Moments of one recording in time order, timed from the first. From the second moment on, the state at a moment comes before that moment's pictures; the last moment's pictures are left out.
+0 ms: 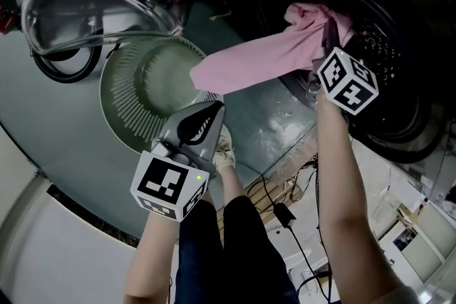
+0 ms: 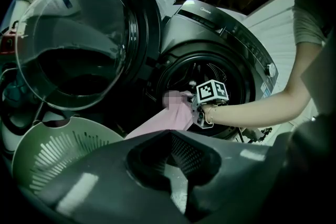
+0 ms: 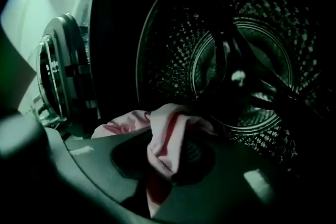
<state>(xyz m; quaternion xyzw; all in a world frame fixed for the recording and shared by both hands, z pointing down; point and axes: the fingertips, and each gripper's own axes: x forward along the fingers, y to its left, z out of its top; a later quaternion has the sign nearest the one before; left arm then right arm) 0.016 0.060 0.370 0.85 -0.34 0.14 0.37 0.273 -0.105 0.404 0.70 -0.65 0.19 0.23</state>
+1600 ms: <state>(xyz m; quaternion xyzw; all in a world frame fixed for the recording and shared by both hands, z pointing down) 0.032 0.060 0.396 0.85 -0.33 0.15 0.38 0.241 -0.041 0.516 0.64 -0.58 0.31 0.40</state>
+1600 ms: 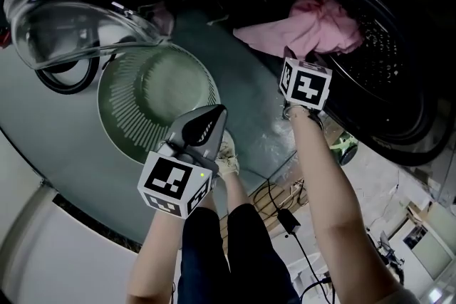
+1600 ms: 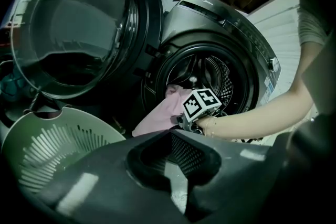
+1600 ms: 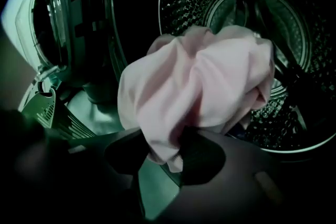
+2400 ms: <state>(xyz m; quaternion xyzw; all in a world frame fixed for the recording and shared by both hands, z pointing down) 0.033 0.055 0.385 0.86 -0.34 0.13 0.37 0.324 -0.129 0.414 0.77 -0.56 0.21 0.21</state>
